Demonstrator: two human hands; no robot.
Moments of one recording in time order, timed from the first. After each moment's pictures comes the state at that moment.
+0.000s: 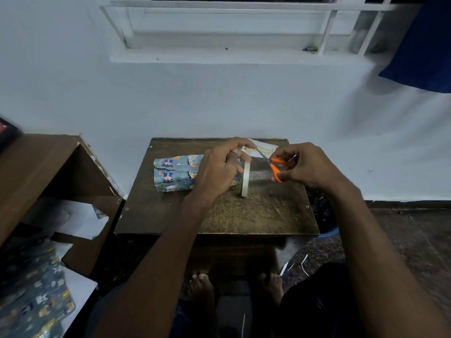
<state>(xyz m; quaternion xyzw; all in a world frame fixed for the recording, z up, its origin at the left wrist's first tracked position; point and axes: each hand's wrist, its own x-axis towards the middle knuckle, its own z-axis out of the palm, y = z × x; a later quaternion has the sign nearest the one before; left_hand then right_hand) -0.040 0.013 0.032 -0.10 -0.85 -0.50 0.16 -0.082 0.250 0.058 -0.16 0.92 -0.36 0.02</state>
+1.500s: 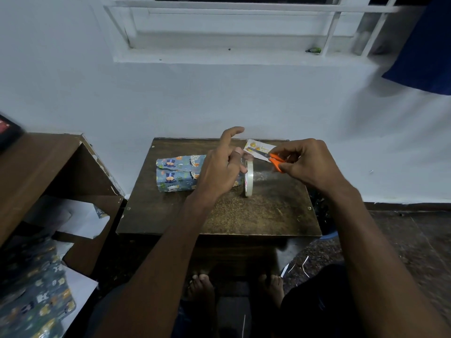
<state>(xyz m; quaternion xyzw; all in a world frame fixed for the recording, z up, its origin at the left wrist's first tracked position) -0.041 0.016 0.035 -0.07 -0.84 -0.52 0.15 -0.083 0.240 0.059 -0.19 0.92 -0.34 -0.07</state>
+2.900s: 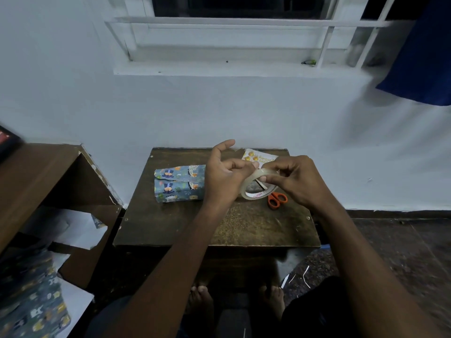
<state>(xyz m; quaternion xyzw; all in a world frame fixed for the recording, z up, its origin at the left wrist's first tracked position) -0.036 0.042 0.034 0.02 -0.66 -0.74 0.14 -0.073 0.229 0.045 -0.25 0.84 -0.48 -0.04</state>
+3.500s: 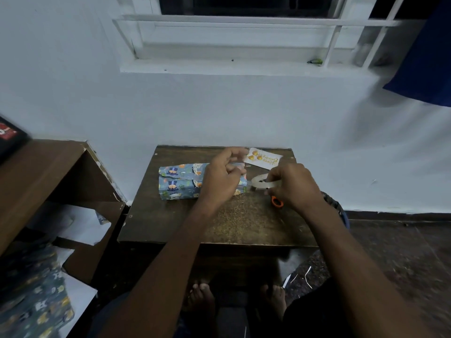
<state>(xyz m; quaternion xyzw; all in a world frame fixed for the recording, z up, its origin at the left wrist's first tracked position) -0.044 0.014 0.024 -0.01 -0.79 -0.60 0.13 -0.077 0.210 0.033 -0.15 0.97 -0.20 -0.03</state>
